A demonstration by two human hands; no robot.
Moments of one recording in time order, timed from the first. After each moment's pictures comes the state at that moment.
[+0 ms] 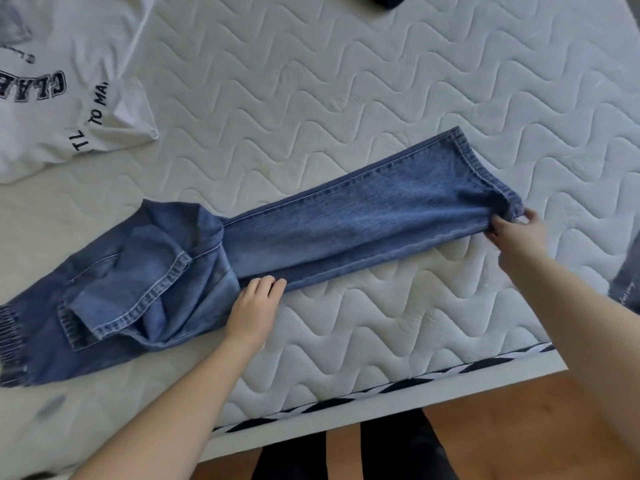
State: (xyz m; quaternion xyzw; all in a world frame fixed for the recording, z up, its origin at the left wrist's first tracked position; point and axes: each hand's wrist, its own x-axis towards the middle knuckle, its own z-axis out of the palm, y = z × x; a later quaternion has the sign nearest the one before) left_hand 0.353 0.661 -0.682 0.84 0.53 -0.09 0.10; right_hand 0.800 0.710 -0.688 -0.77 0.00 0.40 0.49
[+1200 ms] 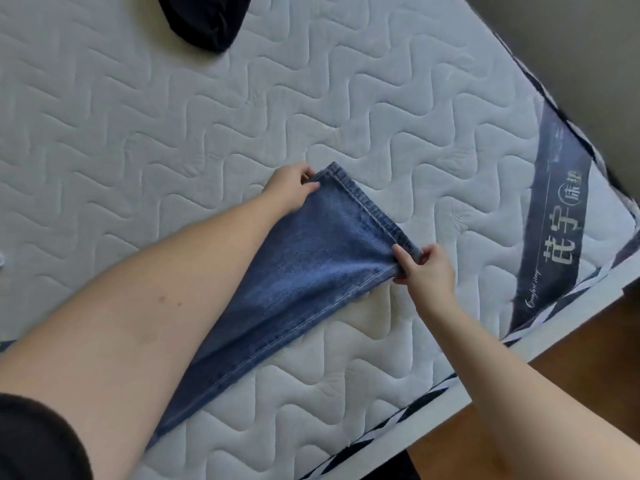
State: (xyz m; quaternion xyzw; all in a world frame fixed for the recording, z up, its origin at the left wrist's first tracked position) left_hand 0.699 0.927 -0.715 0.77 0.51 -0.06 0.39; right_hand 0.834 0.679 -0.703 -0.85 -0.07 0.37 0.38
